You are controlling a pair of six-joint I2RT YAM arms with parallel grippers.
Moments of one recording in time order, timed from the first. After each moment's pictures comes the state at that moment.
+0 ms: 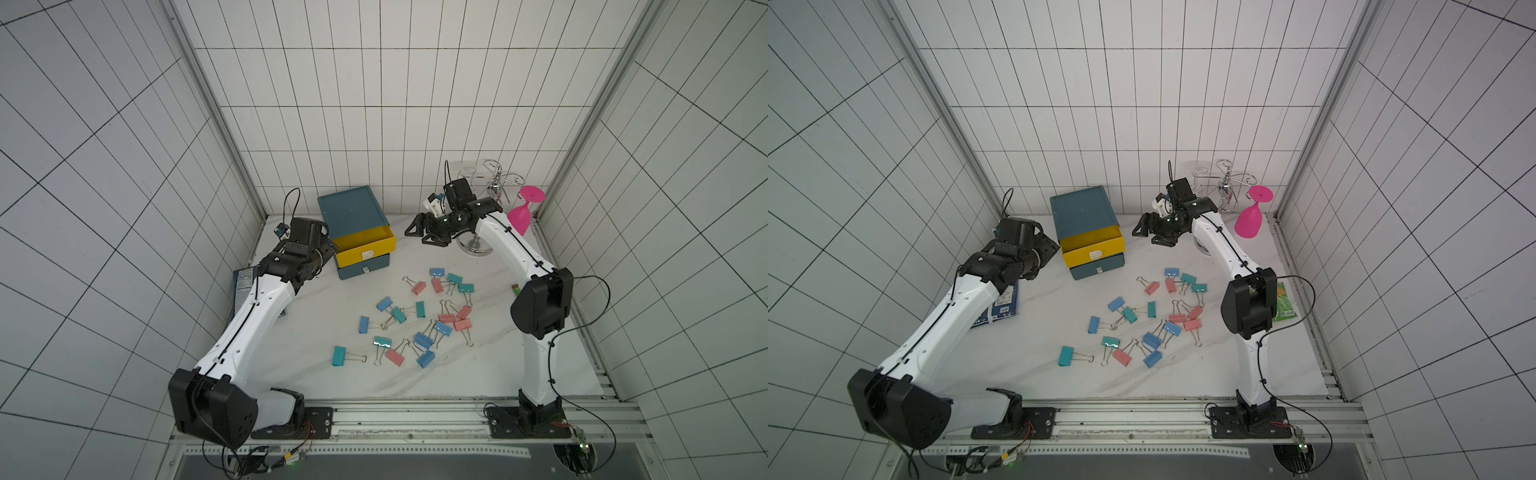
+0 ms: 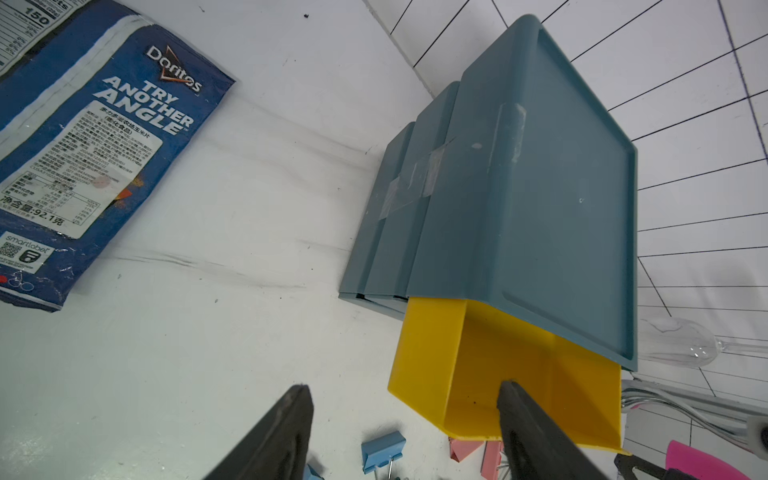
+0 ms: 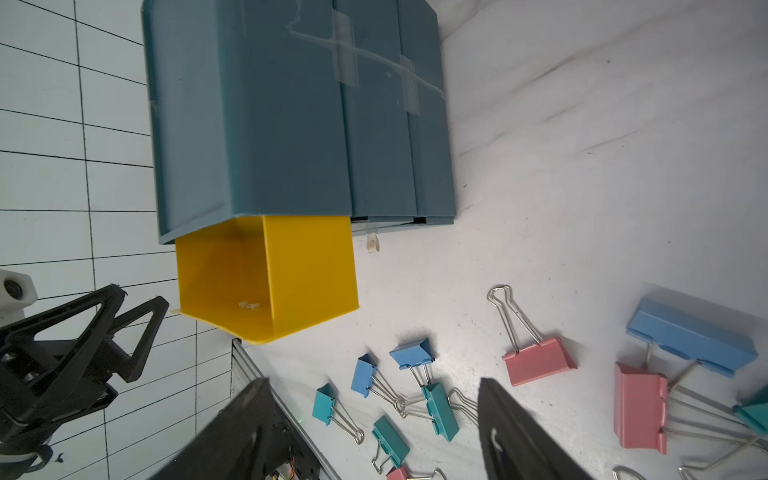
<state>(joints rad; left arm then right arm) -0.22 1.31 1.27 -0.72 -0.14 -1.01 0.50 2.11 2.14 -0.98 -0.60 0.45</state>
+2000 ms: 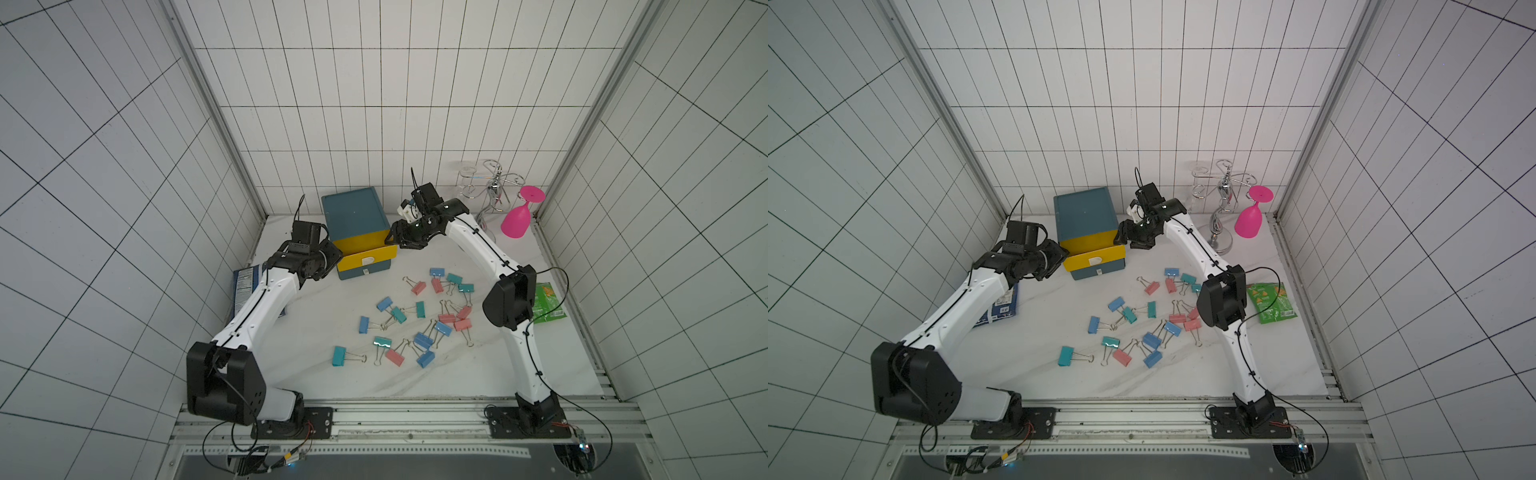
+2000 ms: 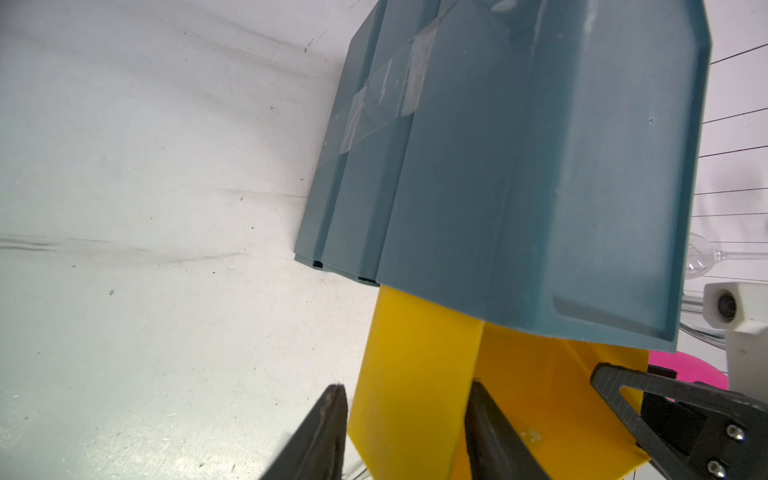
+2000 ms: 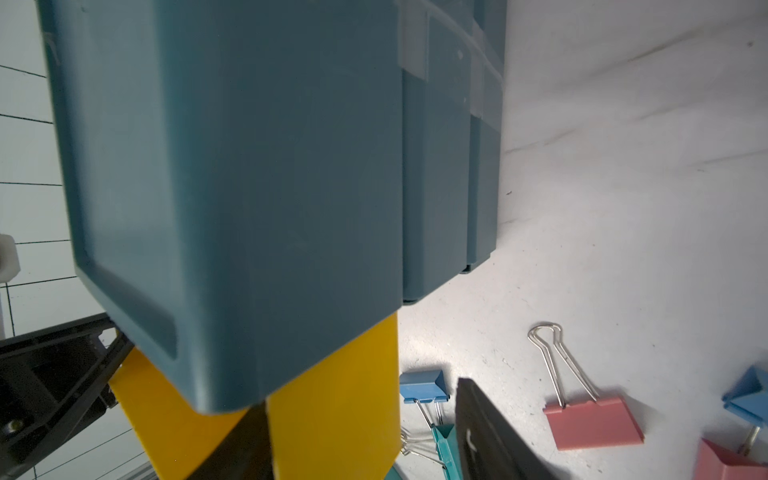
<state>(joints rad) -0.18 1.40 1.19 -0.59 0.15 -0.93 0.63 2.31 2.38 -1.07 -0.49 0.44</state>
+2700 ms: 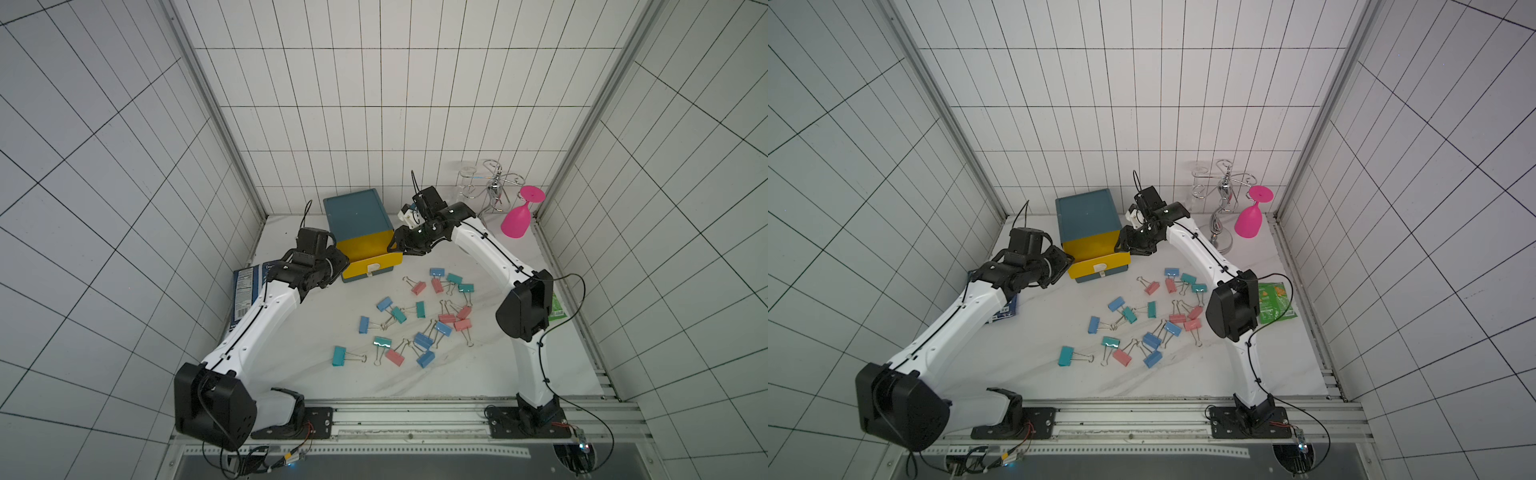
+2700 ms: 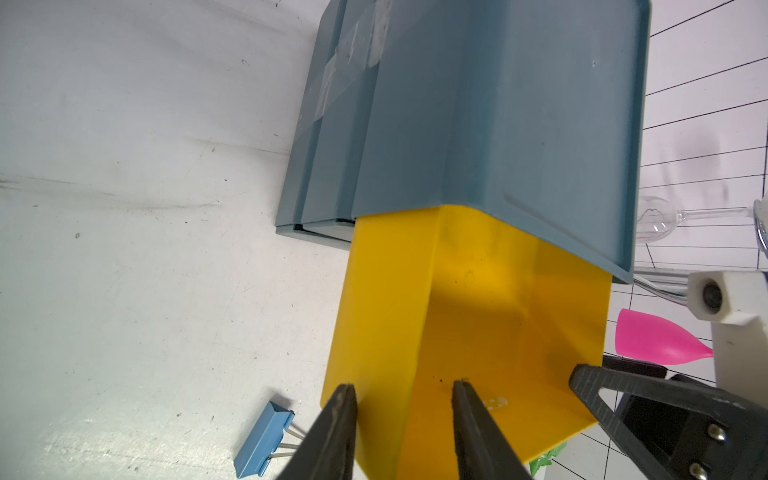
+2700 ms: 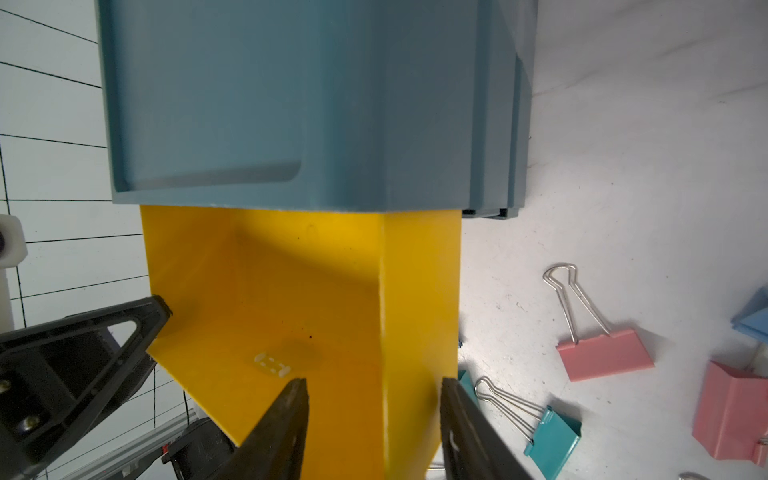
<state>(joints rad) -0.27 1.29 1.13 -0.60 0.12 -1.00 0.67 2.13 2.17 -1.04 -0.48 0.45</state>
